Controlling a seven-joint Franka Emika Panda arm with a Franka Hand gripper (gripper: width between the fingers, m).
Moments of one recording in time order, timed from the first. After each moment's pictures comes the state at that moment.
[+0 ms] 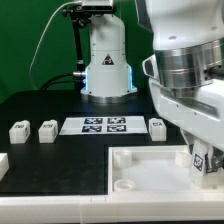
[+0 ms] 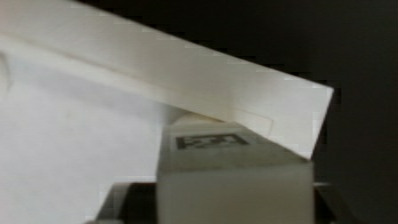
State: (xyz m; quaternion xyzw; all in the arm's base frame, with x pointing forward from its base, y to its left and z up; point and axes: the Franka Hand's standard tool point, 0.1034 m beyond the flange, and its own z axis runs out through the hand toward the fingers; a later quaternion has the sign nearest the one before) arm 0.642 0.116 0.067 -0.77 0.63 0.06 0.08
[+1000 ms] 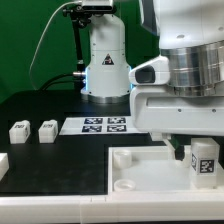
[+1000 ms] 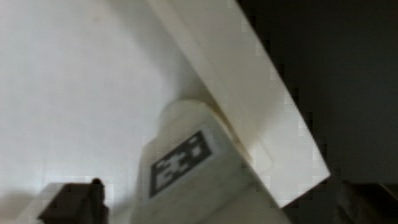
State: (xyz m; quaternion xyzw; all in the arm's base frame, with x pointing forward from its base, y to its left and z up) arm 0.640 0.117 0.065 -0.98 0.20 0.00 0.07
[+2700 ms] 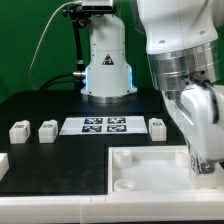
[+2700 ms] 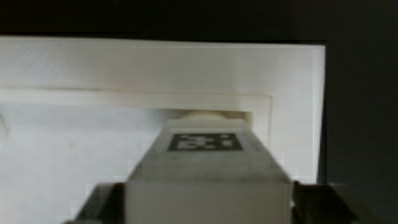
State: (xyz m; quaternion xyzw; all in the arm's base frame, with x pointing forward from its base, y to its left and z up) arm 0.640 0.112 0.063 -0.73 0.68 0.05 0.09
